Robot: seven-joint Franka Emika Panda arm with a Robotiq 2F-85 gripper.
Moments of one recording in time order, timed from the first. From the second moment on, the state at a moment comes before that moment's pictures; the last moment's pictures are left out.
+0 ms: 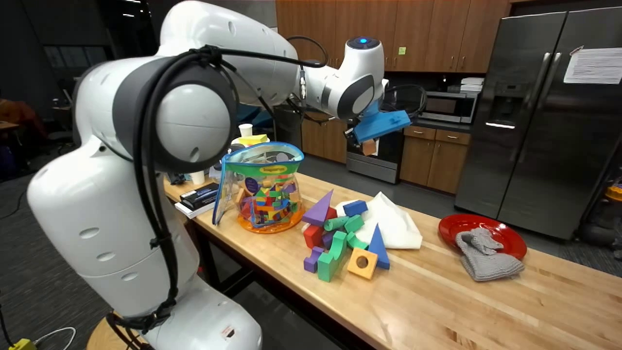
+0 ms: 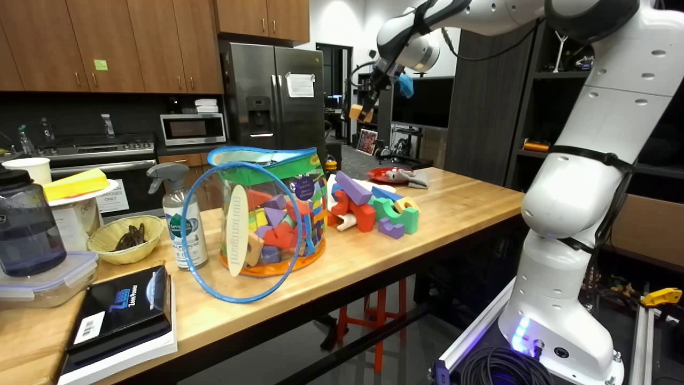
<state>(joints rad) -0.04 -0.18 -0.12 -2.02 0.24 2.39 -1.01</state>
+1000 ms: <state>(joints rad) 0.18 -0.32 -0.01 -1.98 0.30 2.16 -1.07</state>
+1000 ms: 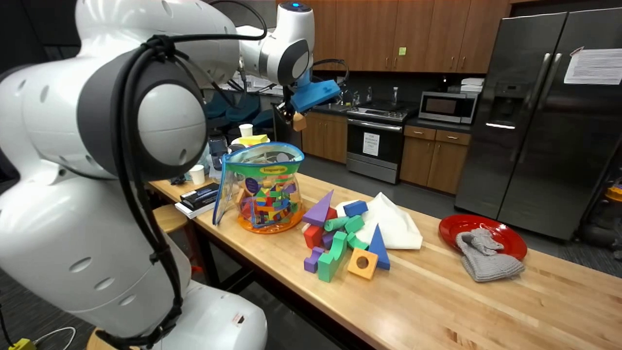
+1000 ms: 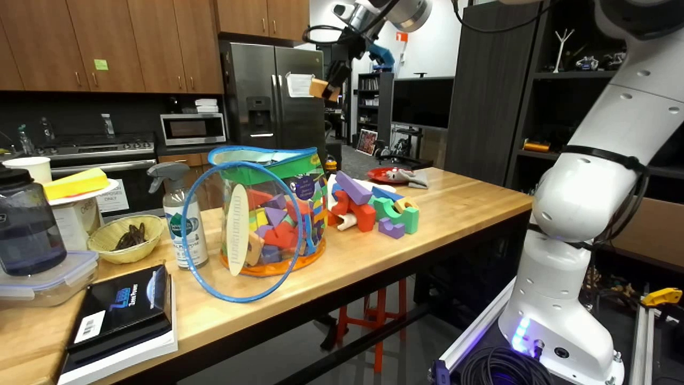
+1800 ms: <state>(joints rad) 0.27 -0.30 0.08 -2.01 0.32 2.17 -1.07</state>
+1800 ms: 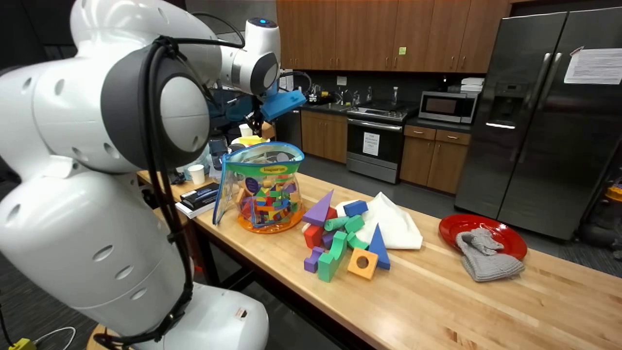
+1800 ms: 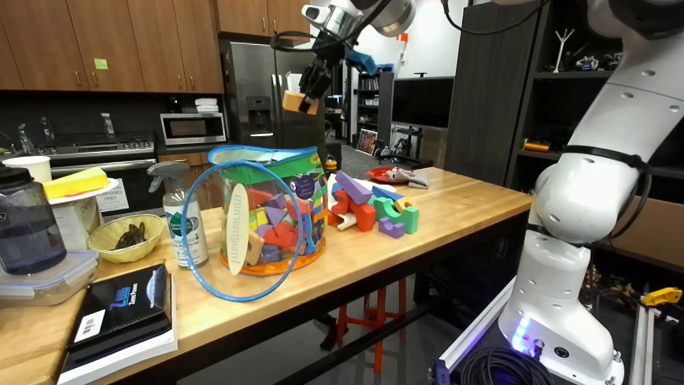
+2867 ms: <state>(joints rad) 0.28 -0.09 0.16 -2.14 0.32 2.50 -0.99</state>
